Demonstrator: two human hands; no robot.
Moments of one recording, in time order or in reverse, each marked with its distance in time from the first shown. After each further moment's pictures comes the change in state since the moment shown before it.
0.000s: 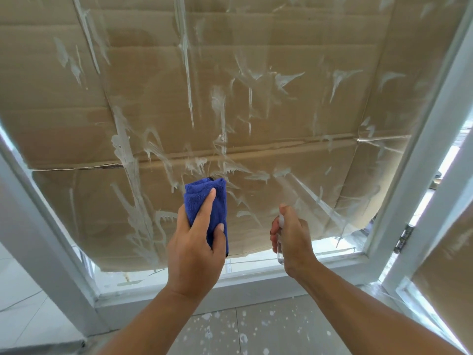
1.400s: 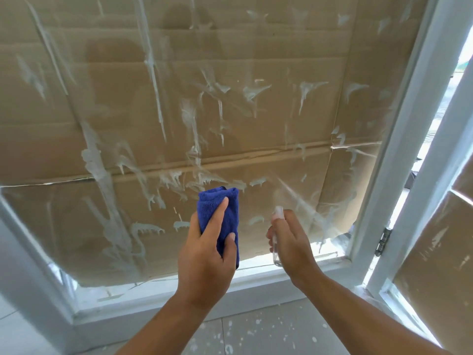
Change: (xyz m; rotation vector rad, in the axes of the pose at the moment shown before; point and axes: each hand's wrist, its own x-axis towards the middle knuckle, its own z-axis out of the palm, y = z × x) left_hand 0.000 0.043 0.034 -0.118 -0.057 -0.036; right_hand 0.002 -0.008 -0.045 -0.169 -0.072 -0.197
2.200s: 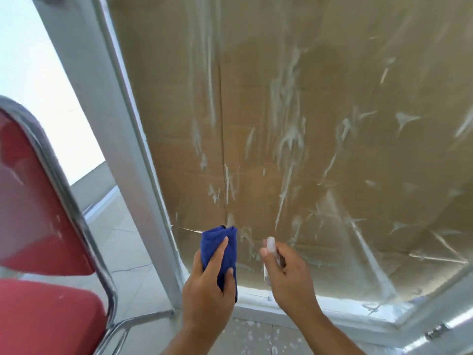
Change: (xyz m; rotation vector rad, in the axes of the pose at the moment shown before) left_hand 0.096 0.046 -0.223 0.129 0.062 -0.447; right_hand -0.029 -0.233 0.125 -0.225 -0.320 -0.054
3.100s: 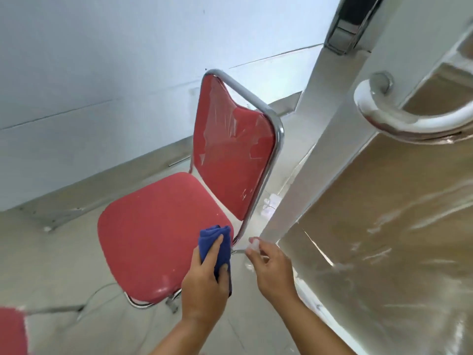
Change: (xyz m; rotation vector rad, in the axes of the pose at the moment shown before) left_hand -0.017 0.055 -0.242 0.275 0.368 -0.766; right_hand -0.040 -0.214 0.159 -0.174 -0.863 -0.017
